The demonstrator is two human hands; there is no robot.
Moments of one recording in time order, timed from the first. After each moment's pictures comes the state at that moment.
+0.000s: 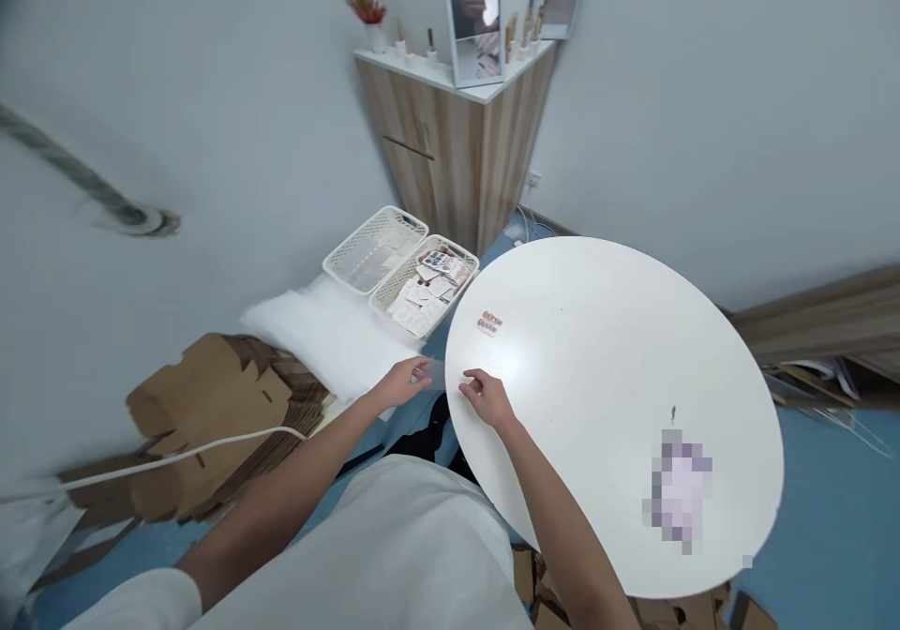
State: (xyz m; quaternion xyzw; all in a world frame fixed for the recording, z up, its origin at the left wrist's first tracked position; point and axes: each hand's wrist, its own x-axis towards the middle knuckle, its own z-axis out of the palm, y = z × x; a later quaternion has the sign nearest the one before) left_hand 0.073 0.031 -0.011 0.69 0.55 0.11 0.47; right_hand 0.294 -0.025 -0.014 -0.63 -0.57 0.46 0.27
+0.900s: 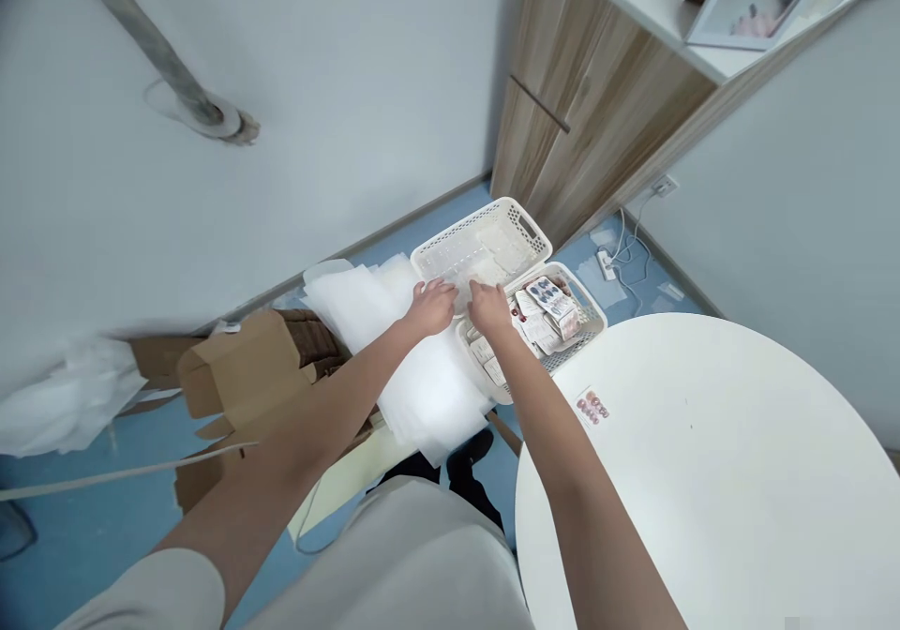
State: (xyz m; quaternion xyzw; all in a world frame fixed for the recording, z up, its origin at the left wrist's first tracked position) left_hand -0.055 0.232 -0.015 0.74 0.63 0.04 0.21; right_hand 0.085 0.271 -0.018 -0.51 -0.84 0.18 -0.04
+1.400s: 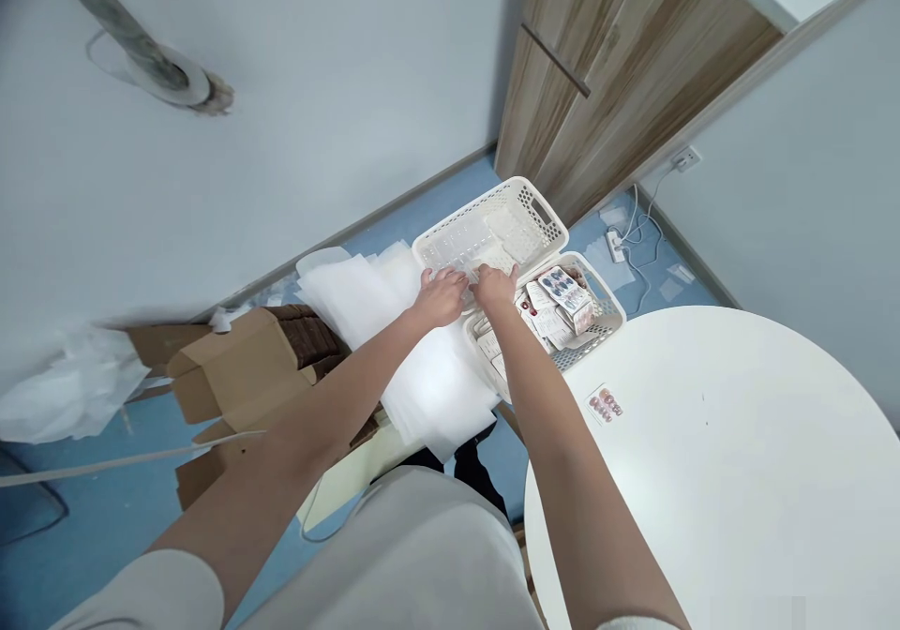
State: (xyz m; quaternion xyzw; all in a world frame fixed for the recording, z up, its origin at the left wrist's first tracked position) left_hand -0.057 0.248 -0.036 0.75 0.62 0.04 0.23; right_hand 0.063 0.305 -0.050 -0.61 -0.76 0.19 -0.10
